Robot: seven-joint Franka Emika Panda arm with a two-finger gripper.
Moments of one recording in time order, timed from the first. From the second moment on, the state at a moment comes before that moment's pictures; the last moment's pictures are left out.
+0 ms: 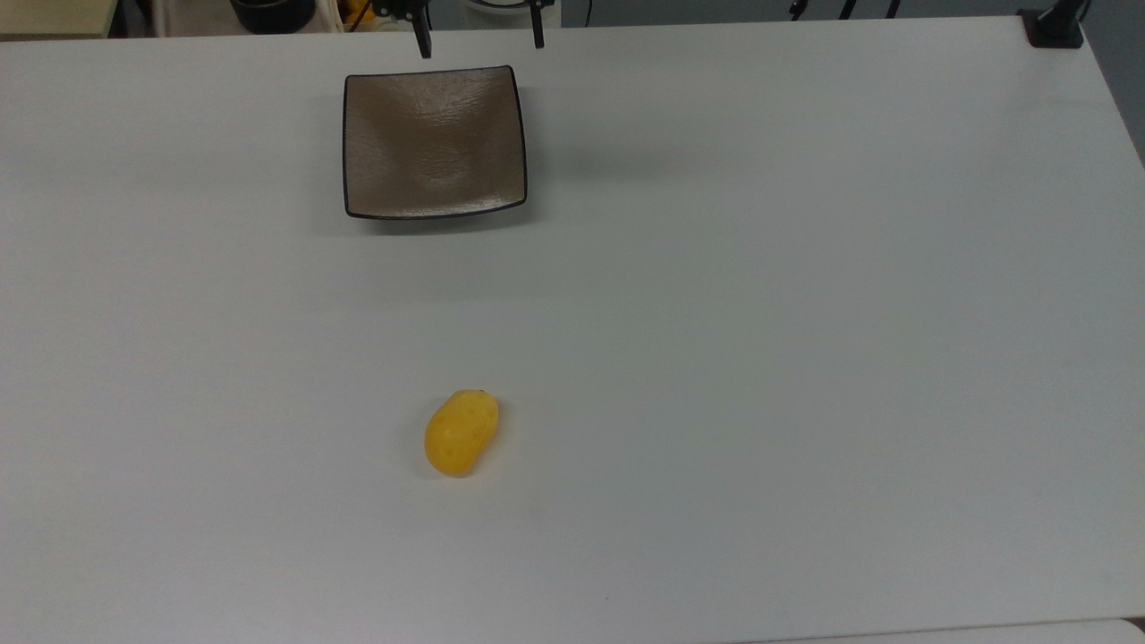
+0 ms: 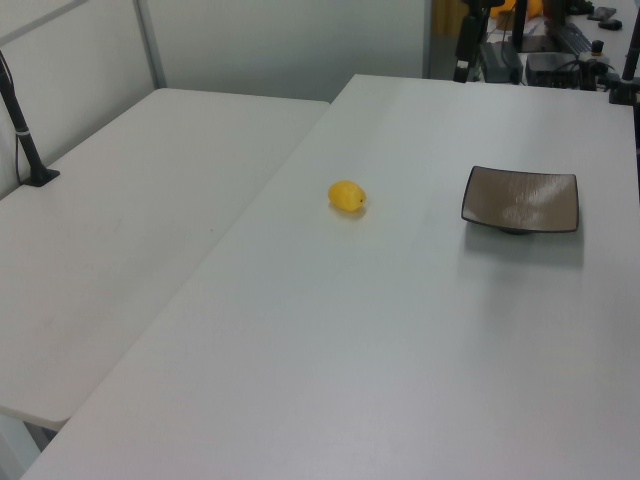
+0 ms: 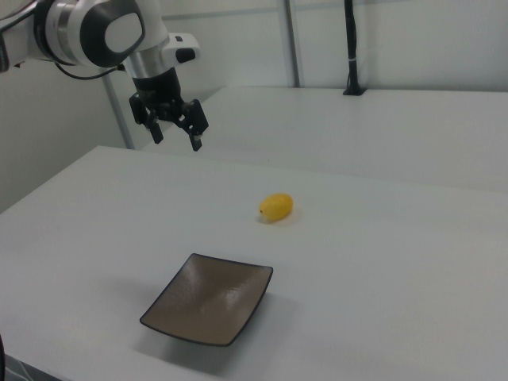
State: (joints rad) arm 0.20 0.00 -0.11 -1.63 0.07 1.76 -0.05
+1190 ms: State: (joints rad) arm 0.15 0.33 -0.12 -1.47 0.08 2.10 0.00
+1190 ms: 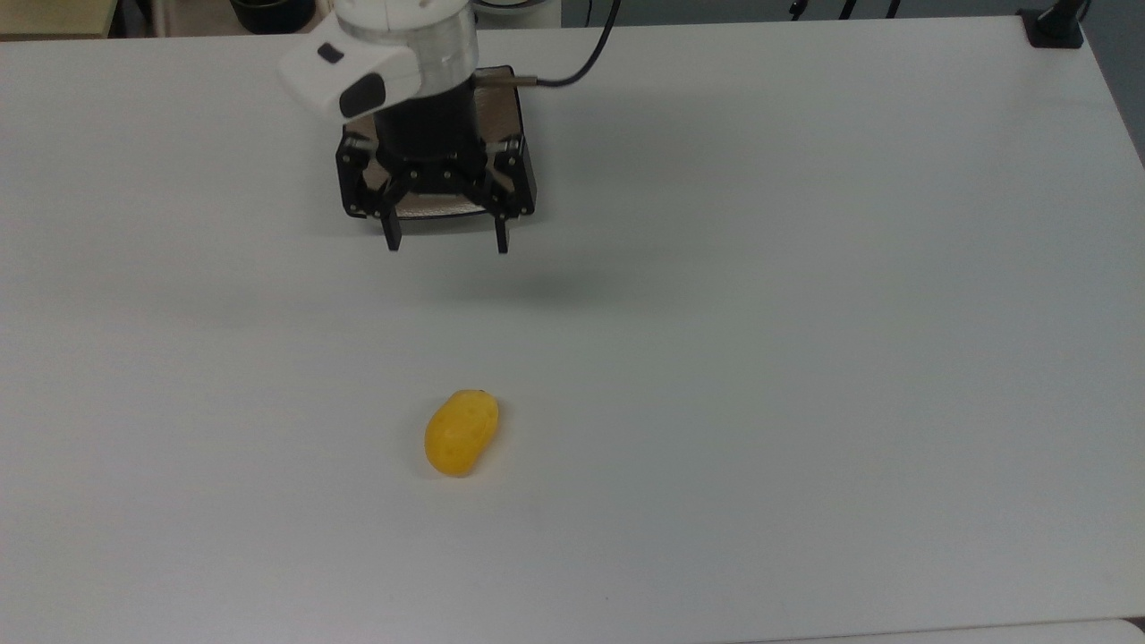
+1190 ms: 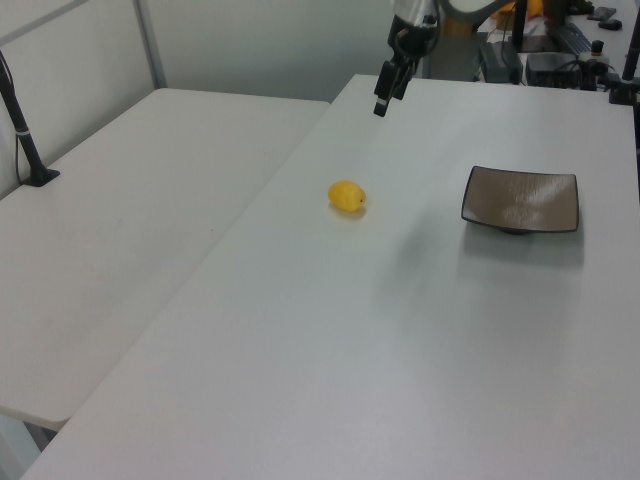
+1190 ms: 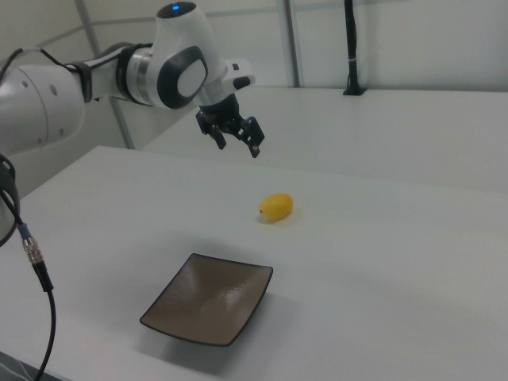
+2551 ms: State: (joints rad) arm 0.14 0.69 -0.12 -1.36 -0.01 2.42 0.08
